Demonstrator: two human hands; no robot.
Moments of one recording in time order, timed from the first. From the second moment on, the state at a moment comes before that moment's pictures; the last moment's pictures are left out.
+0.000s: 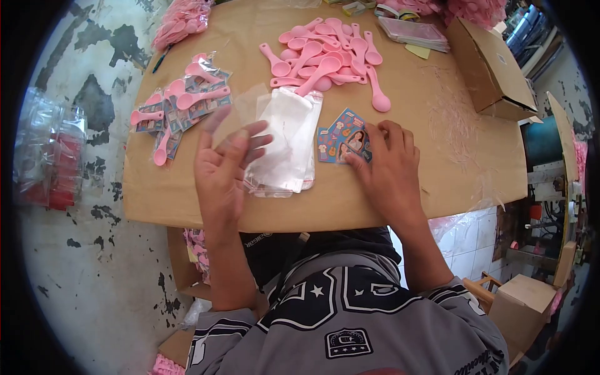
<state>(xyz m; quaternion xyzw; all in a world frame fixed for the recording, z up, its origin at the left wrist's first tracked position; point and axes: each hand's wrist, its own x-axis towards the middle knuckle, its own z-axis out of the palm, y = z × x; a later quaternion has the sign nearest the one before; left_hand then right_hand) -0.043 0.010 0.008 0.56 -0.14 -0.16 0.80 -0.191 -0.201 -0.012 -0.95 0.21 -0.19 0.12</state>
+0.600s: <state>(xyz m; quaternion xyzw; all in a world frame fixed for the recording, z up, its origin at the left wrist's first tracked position) -0.047 0.011 -0.015 0.54 -0.12 -0.19 0.81 -0.180 -0.247 -0.001 -0.88 0.23 -0.15 0.39</state>
